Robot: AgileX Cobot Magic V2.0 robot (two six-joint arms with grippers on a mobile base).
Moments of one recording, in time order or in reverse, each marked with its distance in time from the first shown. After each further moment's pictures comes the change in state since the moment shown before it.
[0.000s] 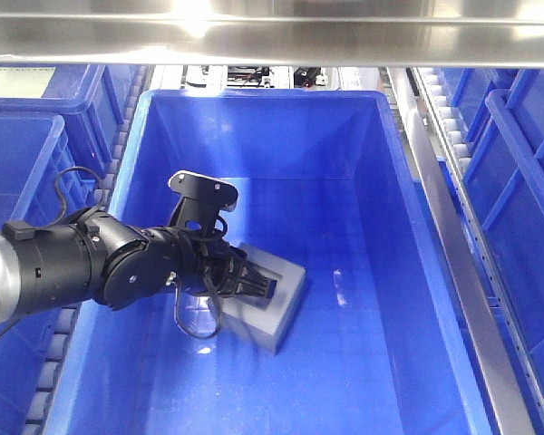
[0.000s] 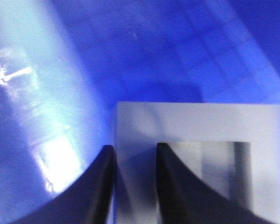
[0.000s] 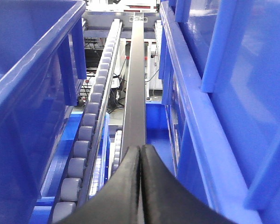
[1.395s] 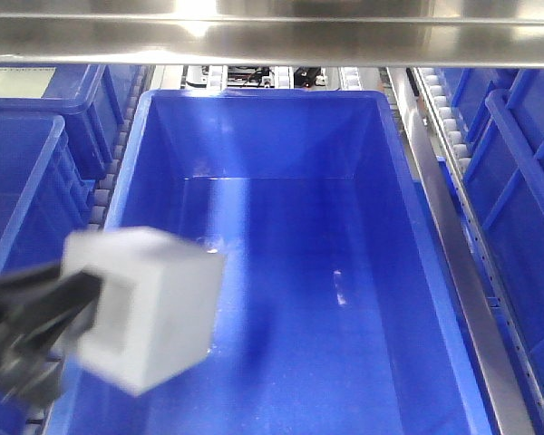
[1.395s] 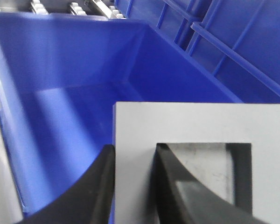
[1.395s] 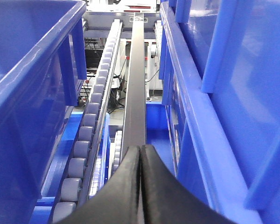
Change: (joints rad) left arm 0.000 -0.981 0.546 -0.038 -0.130 -0.019; right arm 0.000 0.000 0.000 0.000 0.000 0.000
